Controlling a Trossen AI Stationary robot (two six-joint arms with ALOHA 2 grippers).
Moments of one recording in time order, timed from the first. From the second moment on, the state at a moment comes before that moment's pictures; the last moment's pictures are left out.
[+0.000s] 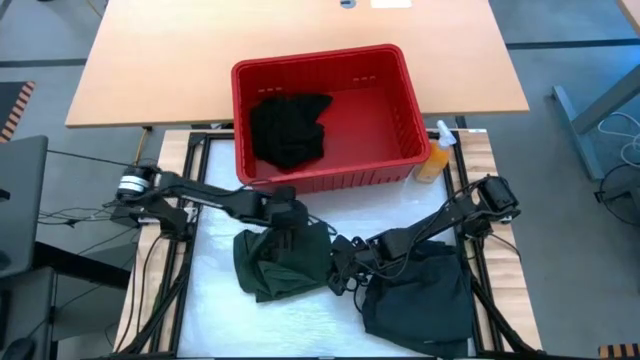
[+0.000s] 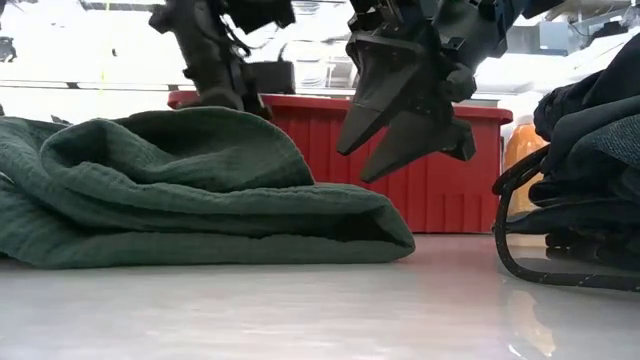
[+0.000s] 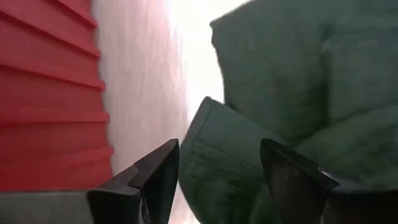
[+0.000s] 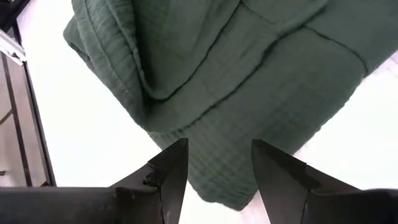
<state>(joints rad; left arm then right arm) -0.04 1.64 1.06 -0.50 -0.24 0.07 0.36 1.79 1.14 -0.20 0.19 0.98</state>
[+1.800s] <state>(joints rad) -0.03 1.70 1.22 -0.93 0.05 0.13 0.38 1.79 1.14 -0.20 0.21 0.90</state>
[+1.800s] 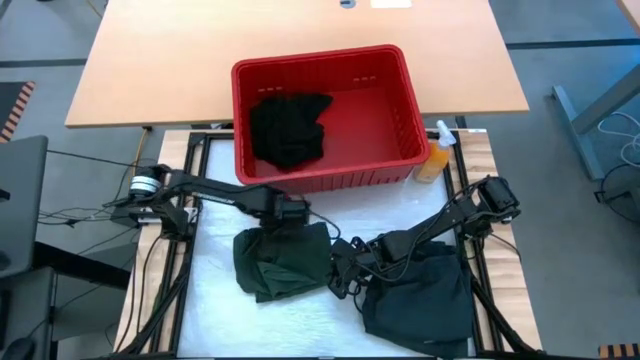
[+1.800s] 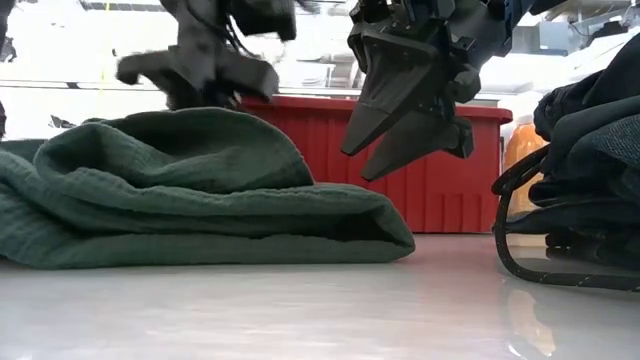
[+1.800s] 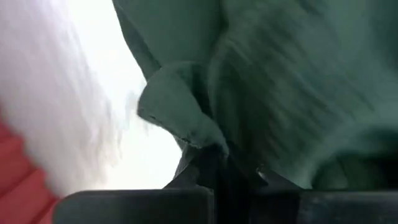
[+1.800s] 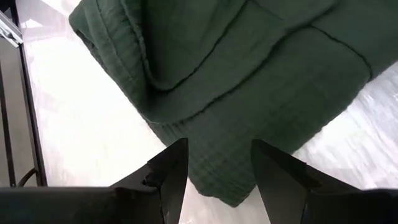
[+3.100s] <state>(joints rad) -0.85 1.08 0.59 -0.85 -0.45 -0.60 0.27 1.89 1.14 -0.12 0.34 1.10</state>
